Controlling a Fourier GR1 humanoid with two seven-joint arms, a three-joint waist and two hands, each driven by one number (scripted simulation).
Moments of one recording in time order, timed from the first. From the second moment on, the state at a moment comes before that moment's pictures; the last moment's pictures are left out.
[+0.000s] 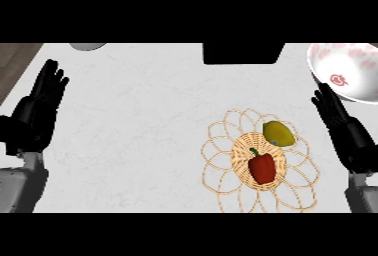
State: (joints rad) left arm -0.24 0.37 0.01 -1.54 0.19 0.18 0.10; right arm -0.12 -0.38 0.00 -1.51 -0.18 0.03 -0.07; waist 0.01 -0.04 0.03
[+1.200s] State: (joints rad) left arm -0.12 0.18 -0.21 -1.56 0.28 0.03 0.13; right arm 0.29 -0.34 0.33 -2.01 0.97 -0.32 0.51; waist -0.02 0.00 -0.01
